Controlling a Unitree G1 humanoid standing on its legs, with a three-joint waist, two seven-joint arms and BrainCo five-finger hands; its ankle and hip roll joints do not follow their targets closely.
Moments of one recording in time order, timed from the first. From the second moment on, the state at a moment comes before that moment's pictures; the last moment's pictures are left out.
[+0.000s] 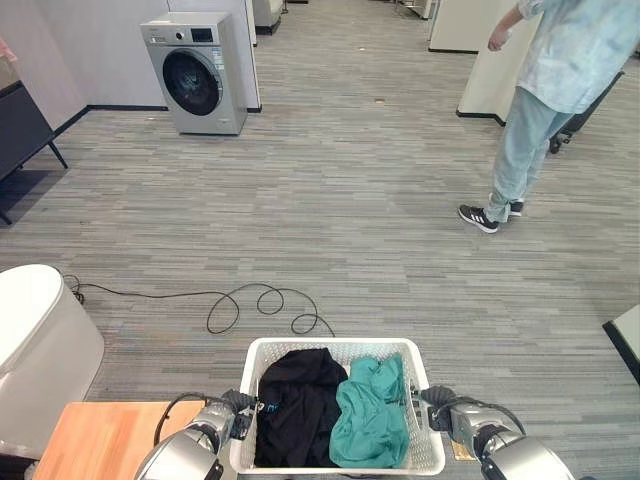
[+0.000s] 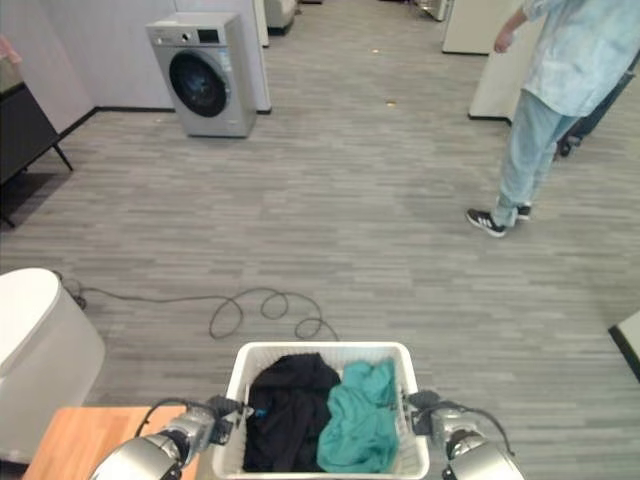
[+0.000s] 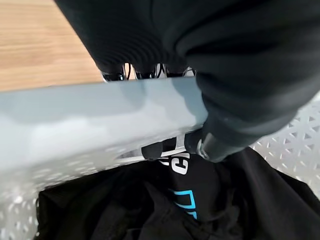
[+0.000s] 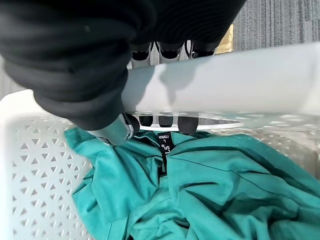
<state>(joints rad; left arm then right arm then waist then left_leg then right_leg) -0.46 0.18 -0.46 1.43 -0.31 0.03 0.02 -0.41 -0.27 0.31 1.35 0.45 0.03 0.06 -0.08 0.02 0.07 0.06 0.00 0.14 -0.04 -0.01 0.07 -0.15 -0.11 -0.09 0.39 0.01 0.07</state>
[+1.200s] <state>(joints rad) -0.46 0.11 -0.48 1.45 -0.27 0.01 -0.02 -0.45 -0.35 0.39 1.42 0.46 0.04 0.06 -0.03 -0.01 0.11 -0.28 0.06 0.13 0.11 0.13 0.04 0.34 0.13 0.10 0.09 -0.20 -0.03</state>
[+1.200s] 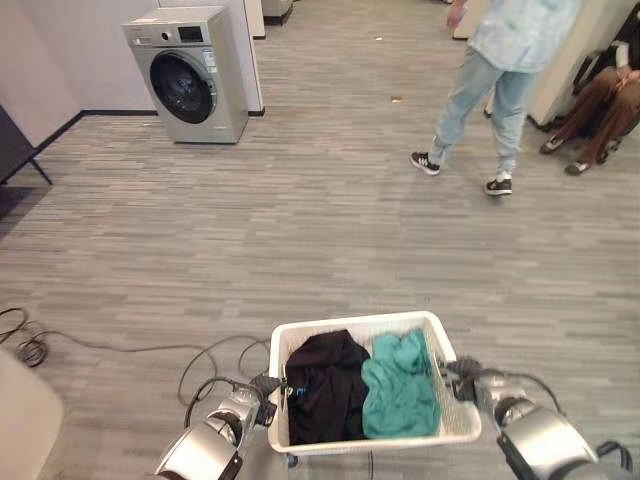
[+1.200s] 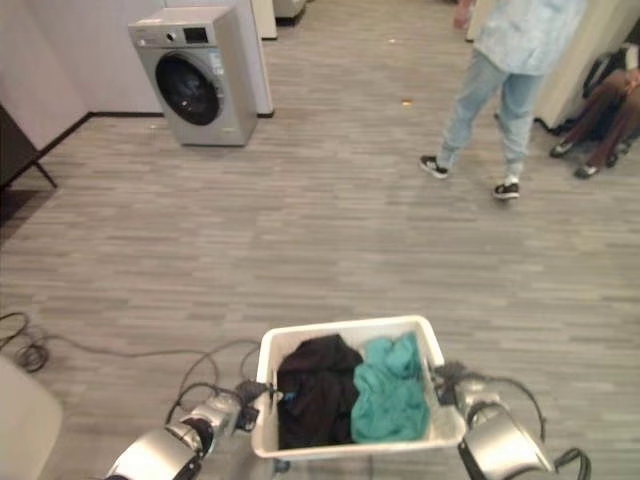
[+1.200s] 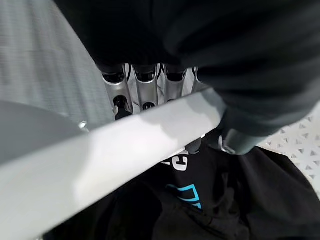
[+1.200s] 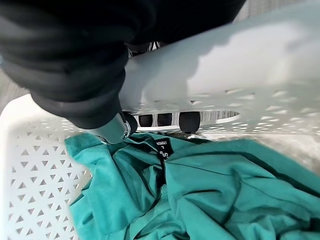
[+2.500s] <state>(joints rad) -0.42 0.10 -0.41 1.46 -0.30 0.03 -0.05 -0.41 -0.35 0.33 1.42 0.49 0.04 0.08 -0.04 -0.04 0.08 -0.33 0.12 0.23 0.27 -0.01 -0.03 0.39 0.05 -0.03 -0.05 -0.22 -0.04</state>
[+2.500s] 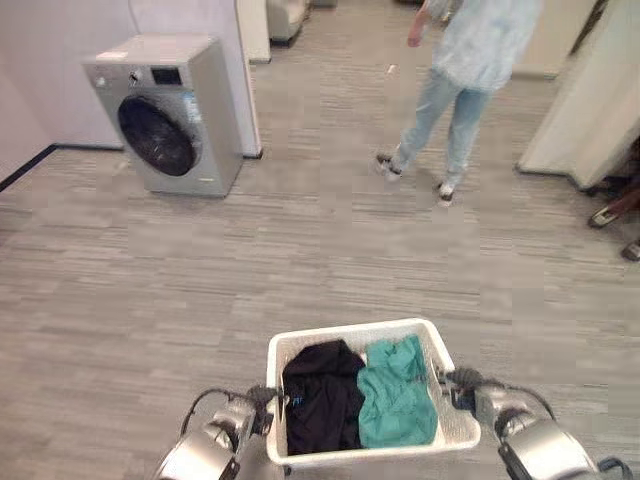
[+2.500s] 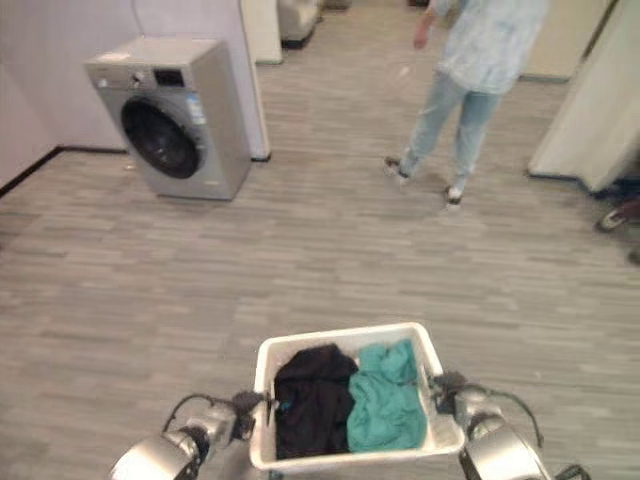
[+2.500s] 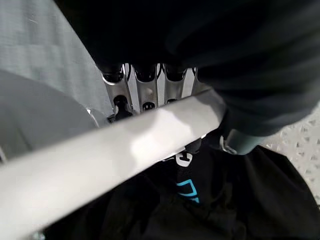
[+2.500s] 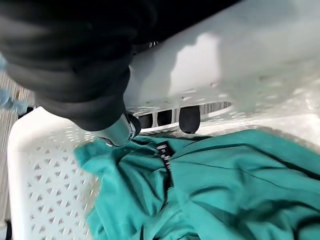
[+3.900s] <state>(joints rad) -0.43 0.11 -0.48 1.43 -0.26 0.02 -0.03 -0.39 -0.35 0.30 1.39 0.47 0.02 0.08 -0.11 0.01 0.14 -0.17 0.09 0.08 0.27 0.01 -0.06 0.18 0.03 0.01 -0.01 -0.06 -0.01</state>
